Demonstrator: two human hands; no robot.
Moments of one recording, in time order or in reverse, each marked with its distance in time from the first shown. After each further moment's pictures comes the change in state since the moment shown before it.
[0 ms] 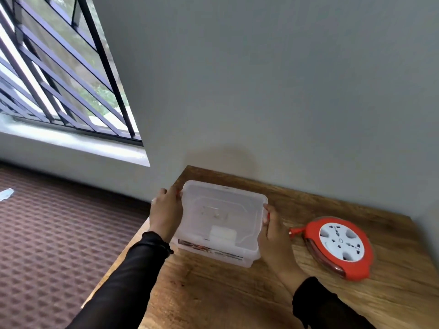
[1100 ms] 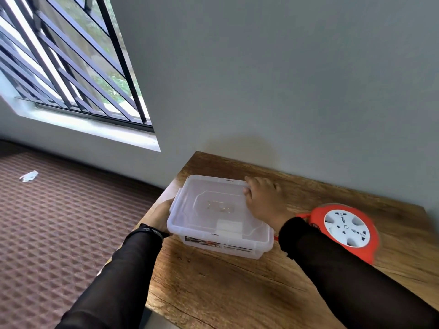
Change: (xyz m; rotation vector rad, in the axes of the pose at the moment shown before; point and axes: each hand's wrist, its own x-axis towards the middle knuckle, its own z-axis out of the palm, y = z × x) left_hand -0.034 -0.039 -0.002 -1.127 -0.495 -0.666; right_hand 0.060 -0.012 0.013 -0.710 -0.263 -0.217
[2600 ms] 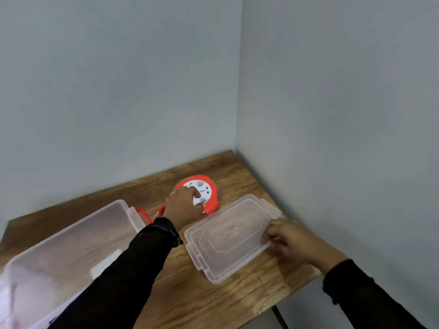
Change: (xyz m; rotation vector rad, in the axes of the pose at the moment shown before) left_hand -0.067 -0.071 0.315 1.493 -0.548 0.848; right_hand -0.341 0.166 -0.064 0.107 -0.016 0.387
